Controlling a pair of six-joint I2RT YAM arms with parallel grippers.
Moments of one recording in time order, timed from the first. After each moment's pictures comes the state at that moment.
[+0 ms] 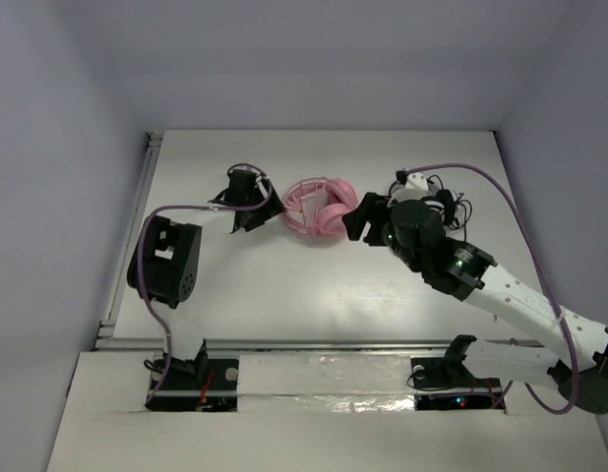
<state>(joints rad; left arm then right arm) -0.32 1.87 1.11 -0.01 0.10 -0.74 0.87 1.06 1.04 -0.33 0.45 0.65</state>
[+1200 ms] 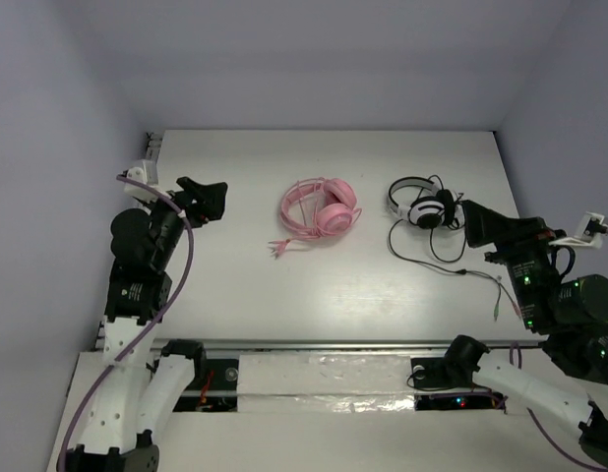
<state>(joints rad) -0.10 0.71 0.89 -0.19 0.14 -0.52 0.87 0.41 1.03 -0.33 0.69 0.57</state>
